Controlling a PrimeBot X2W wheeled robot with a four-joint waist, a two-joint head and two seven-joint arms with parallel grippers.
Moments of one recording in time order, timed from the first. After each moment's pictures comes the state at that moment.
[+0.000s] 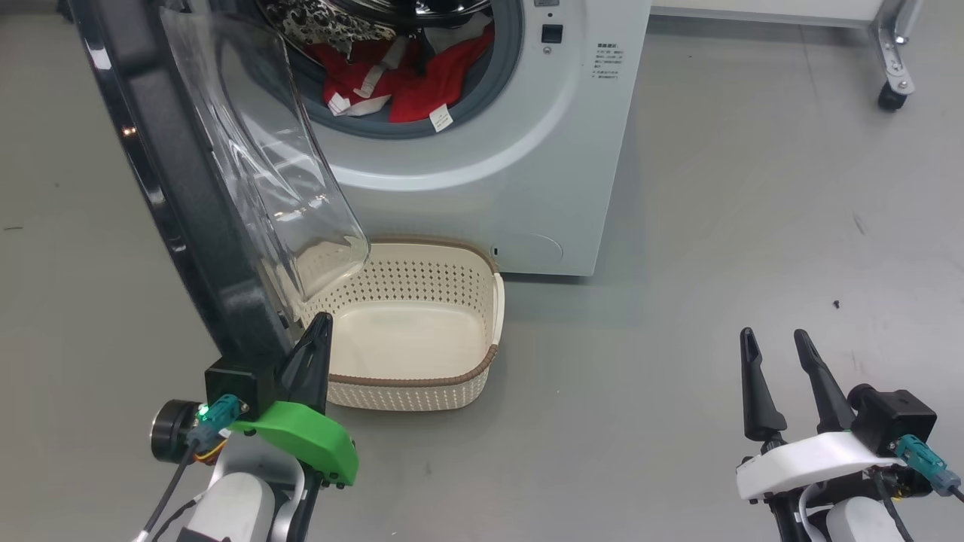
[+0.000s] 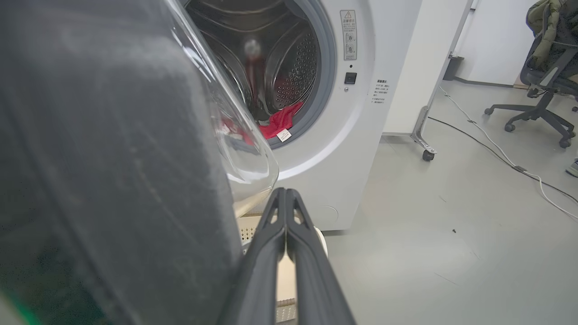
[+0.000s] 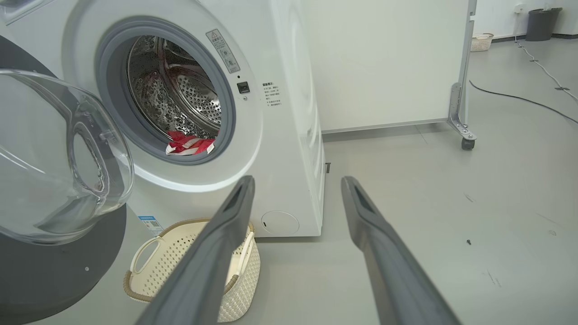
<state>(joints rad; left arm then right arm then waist) -0.21 0.04 -0.29 0.28 -0.35 0.04 -0.09 -0.01 -0.09 0.13 0.19 0.43 0.12 -0.25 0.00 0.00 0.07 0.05</state>
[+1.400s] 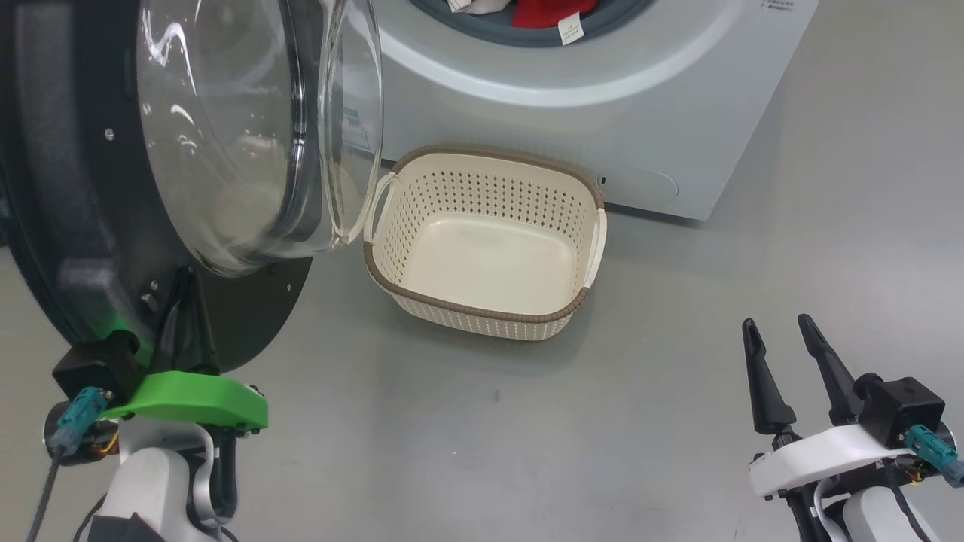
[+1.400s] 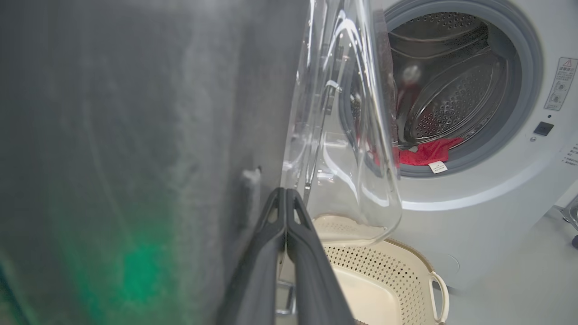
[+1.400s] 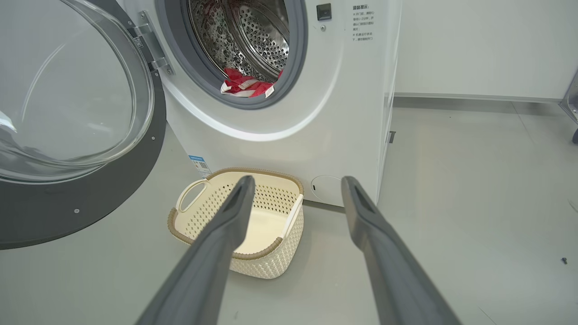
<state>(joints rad) -0.24 0.04 -0.08 0.27 -0.43 0.09 -0.20 -0.01 -0.18 0.19 0.15 0.43 0.12 -0.25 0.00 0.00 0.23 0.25</state>
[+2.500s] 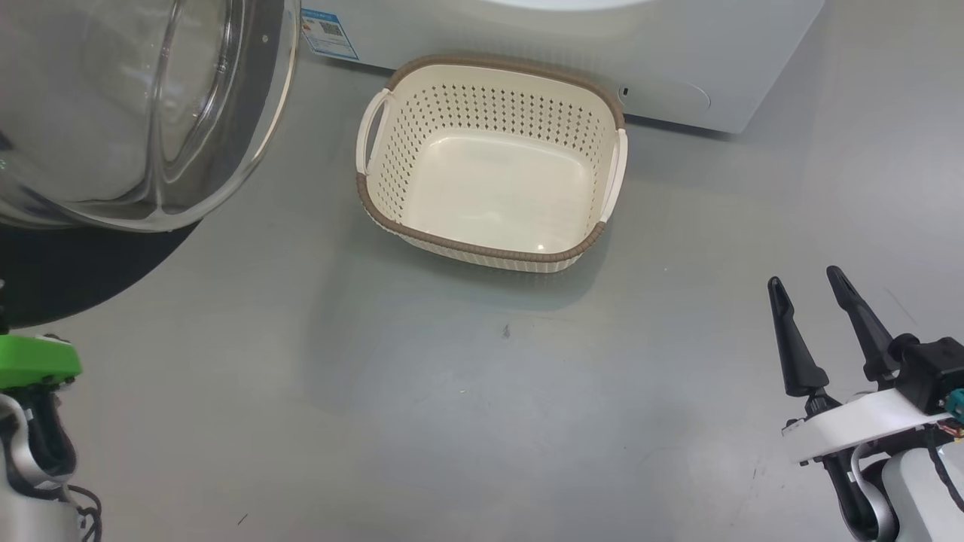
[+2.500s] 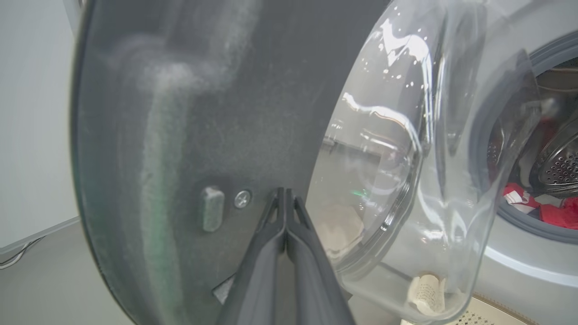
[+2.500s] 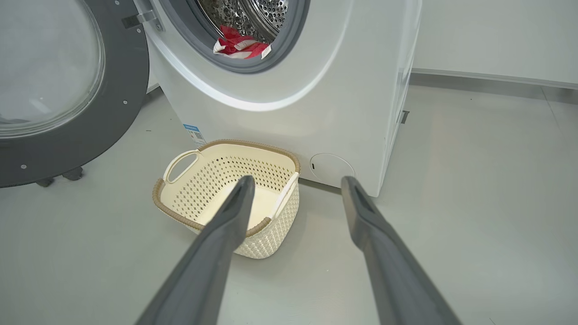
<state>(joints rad) -0.31 0.16 0.20 0.25 -0.51 0.11 -0.23 -0.07 -0.29 0.21 0.12 0.43 0.12 -0.25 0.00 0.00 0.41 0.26</state>
